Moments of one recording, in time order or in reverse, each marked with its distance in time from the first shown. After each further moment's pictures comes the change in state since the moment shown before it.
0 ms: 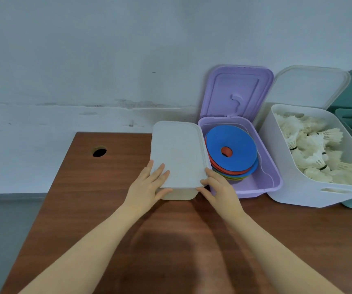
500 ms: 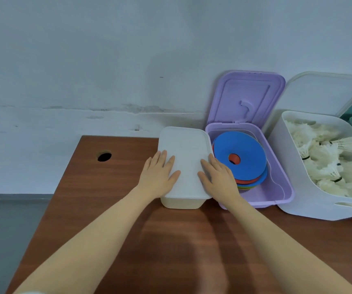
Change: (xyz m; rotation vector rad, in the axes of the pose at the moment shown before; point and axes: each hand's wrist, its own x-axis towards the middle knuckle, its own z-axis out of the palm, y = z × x) left_hand 0.059 -0.003 -0.018 0.003 -0.287 -0.248; right_hand 0.066 -0.006 0.009 -0.259 -0.124 0.074
